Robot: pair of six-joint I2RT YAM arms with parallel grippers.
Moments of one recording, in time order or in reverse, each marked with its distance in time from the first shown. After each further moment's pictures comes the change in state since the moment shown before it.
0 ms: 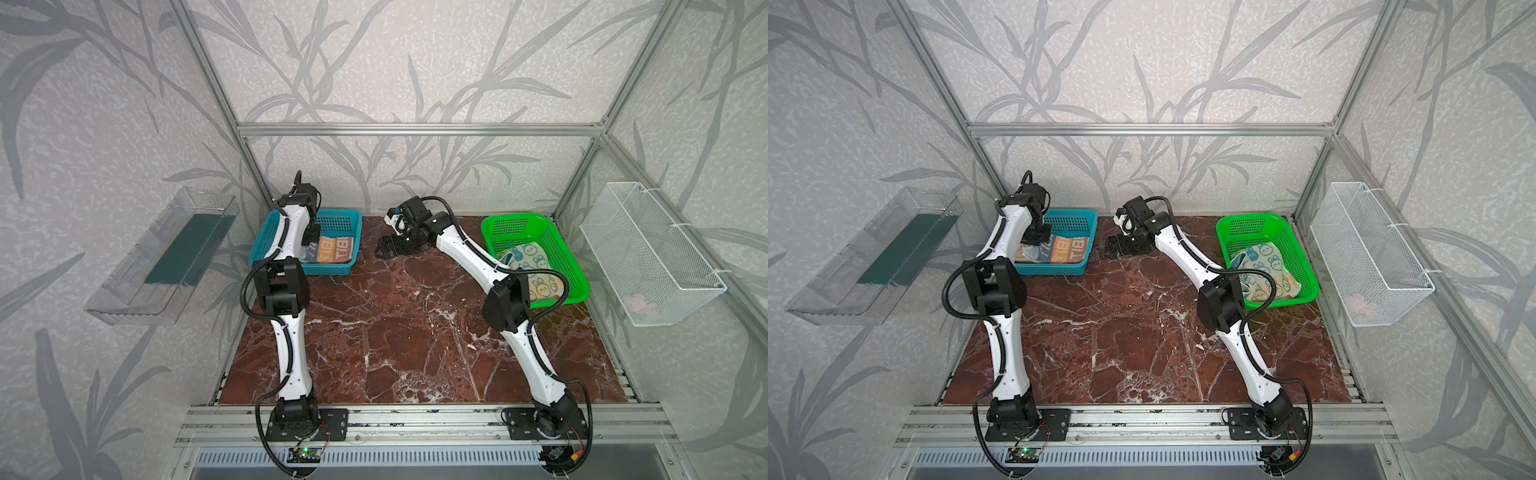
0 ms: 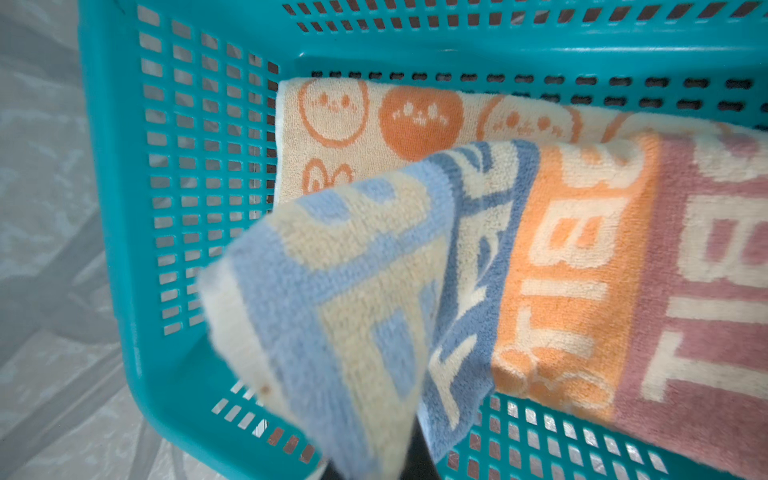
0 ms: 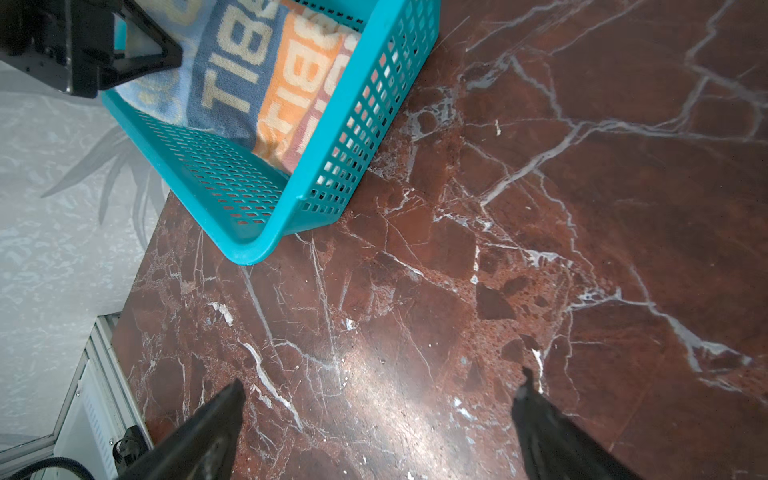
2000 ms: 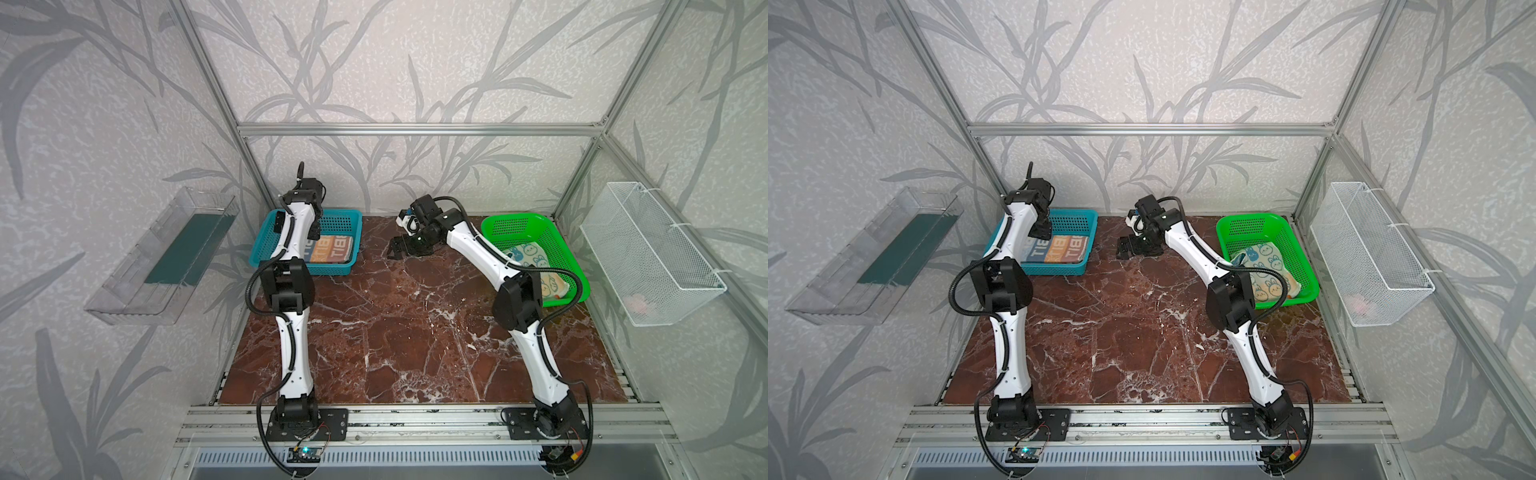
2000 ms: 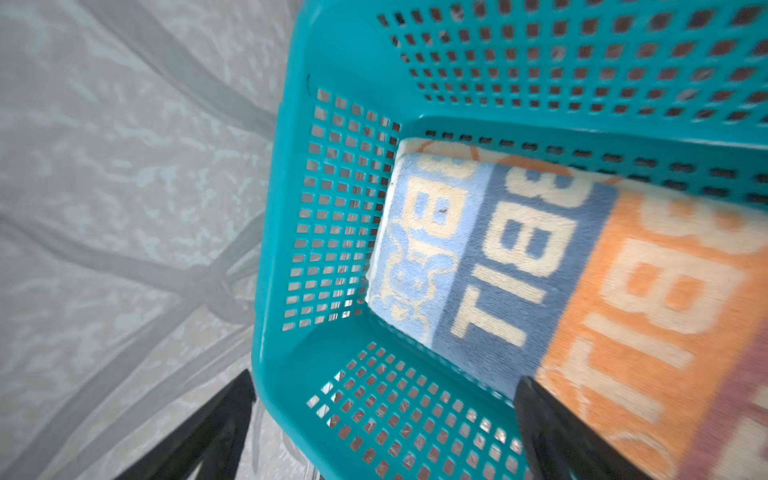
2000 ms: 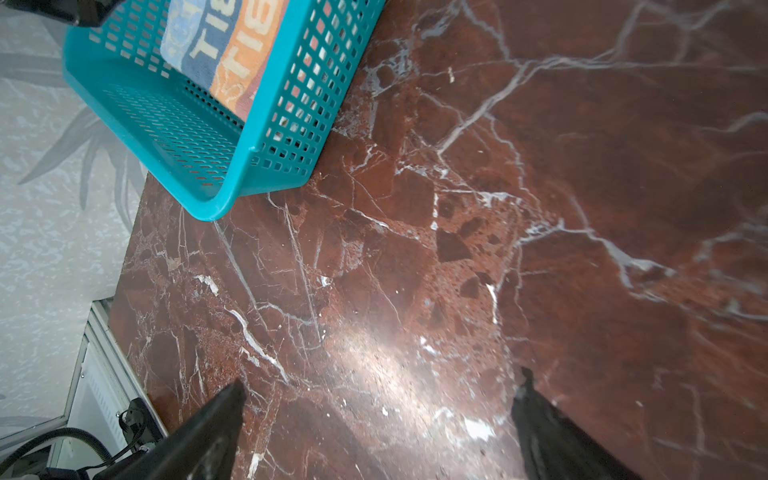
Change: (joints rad) left arm -0.079 0.026 0.136 -0.016 -0.274 -0.081; right arm -0.072 -0.157 -0.173 -0.068 0.007 -0.025
